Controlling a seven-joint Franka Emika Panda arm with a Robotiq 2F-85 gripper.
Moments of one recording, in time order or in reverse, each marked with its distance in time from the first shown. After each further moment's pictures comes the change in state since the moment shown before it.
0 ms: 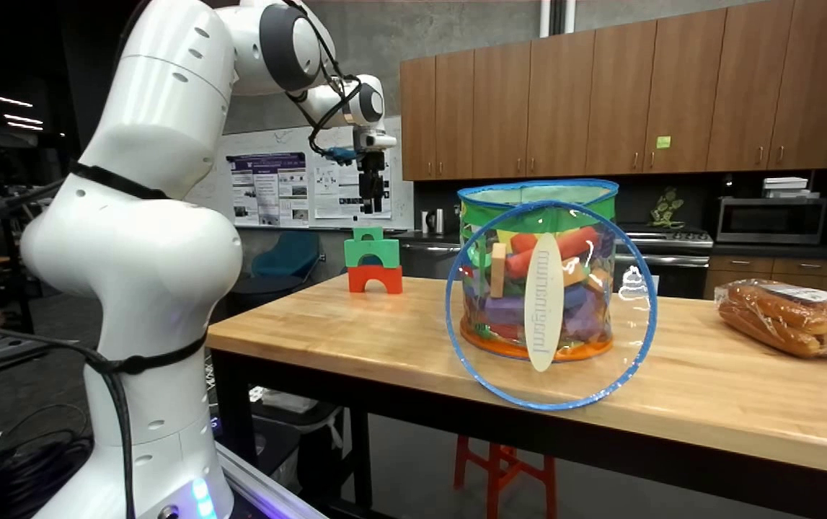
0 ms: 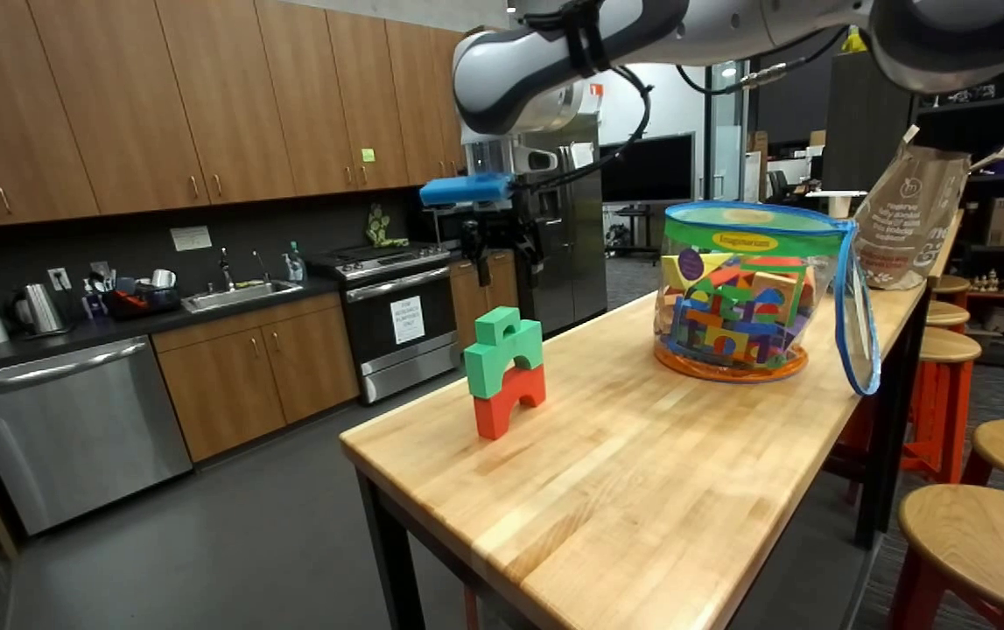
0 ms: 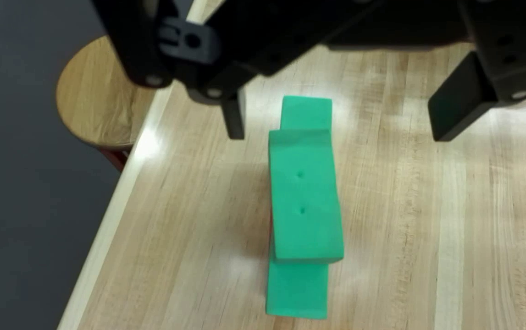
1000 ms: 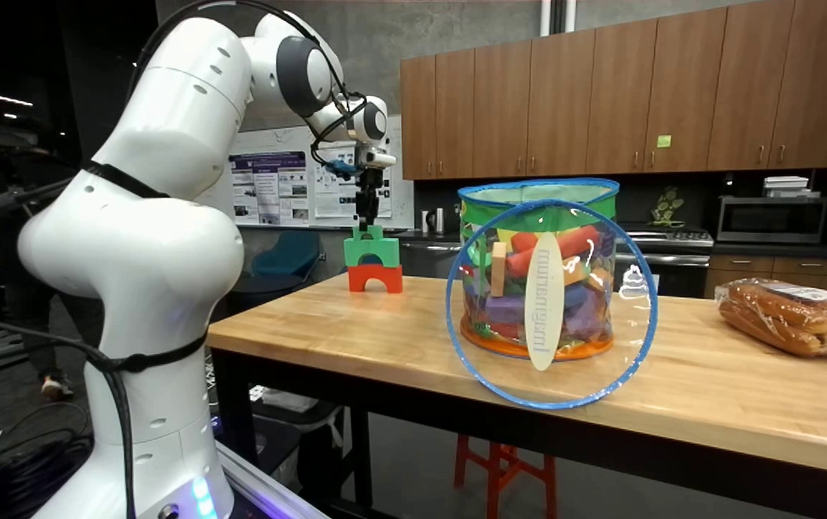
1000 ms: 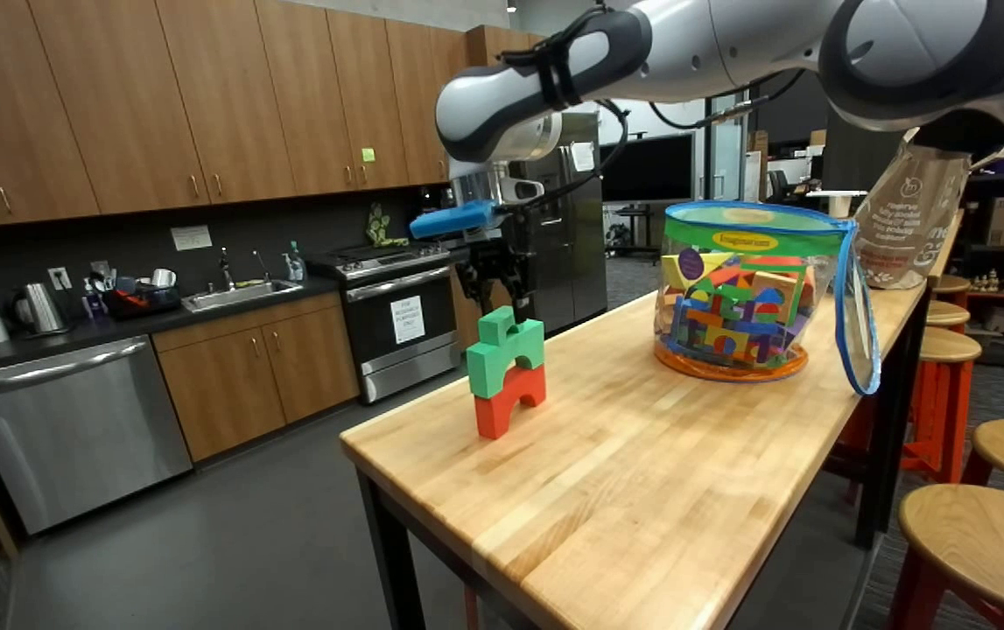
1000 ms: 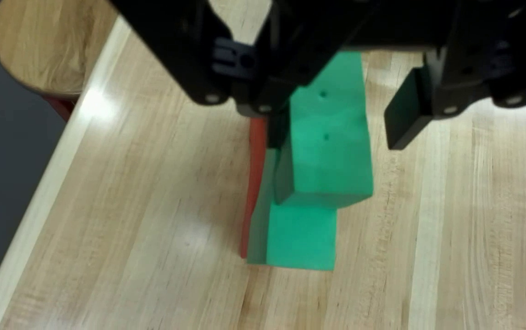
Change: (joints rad) arm 0.024 0.126 -0.011 0.107 0.060 -0.110 -0.001
